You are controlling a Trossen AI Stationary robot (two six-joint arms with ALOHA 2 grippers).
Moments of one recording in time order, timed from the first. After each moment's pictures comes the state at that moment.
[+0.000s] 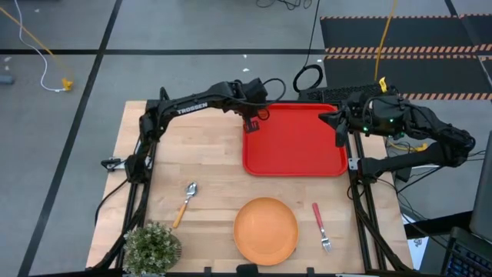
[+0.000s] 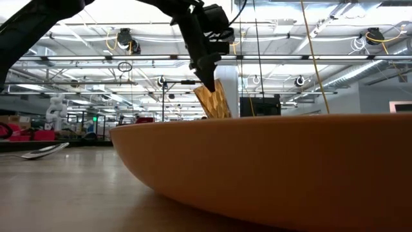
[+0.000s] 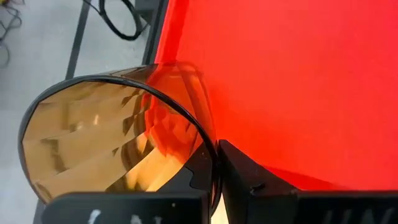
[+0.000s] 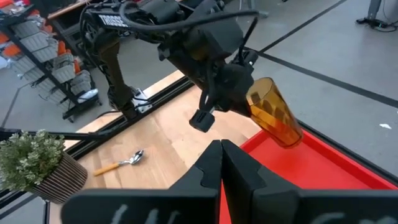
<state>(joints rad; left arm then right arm) 0.39 2.11 2.05 -0.99 -0.17 0.28 -0.07 0.85 1.32 -0.87 0.31 0.49</state>
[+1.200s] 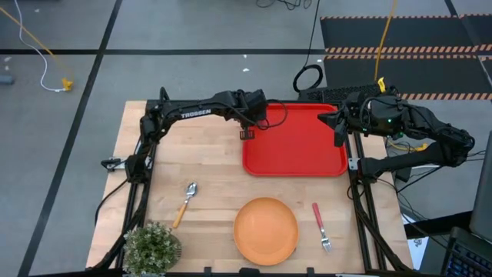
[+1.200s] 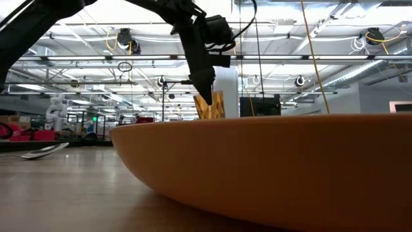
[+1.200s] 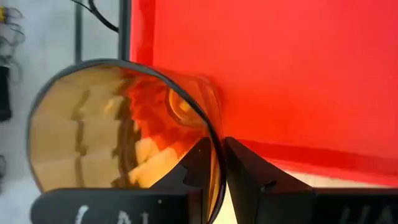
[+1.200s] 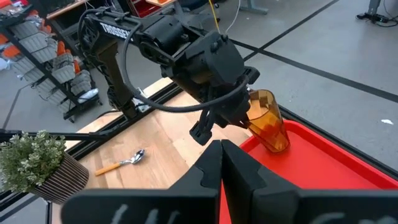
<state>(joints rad) 0.36 2.11 1.92 -0.92 -0.21 0.41 -0.07 0.86 1.32 -0.87 0.31 0.50</state>
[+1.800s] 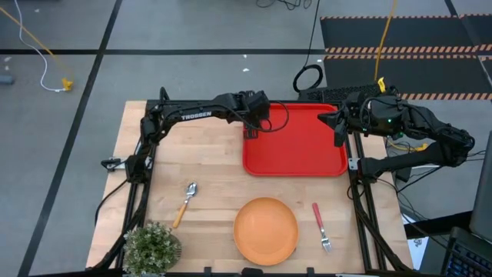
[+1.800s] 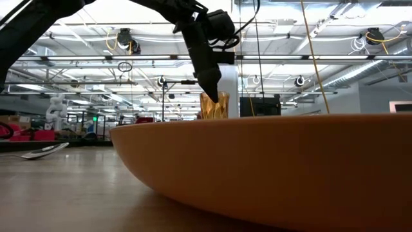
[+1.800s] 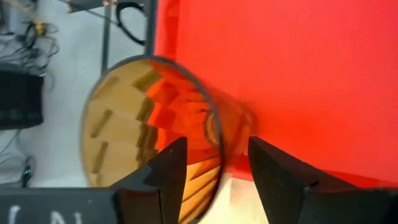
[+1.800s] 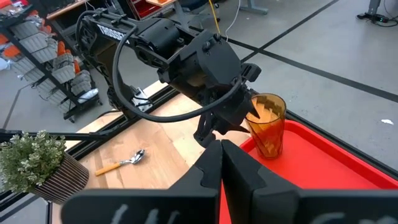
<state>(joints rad) 0.34 2.11 1.92 -0.85 -0.29 0.41 -0.07 0.86 1.32 -0.87 0.31 0.50</state>
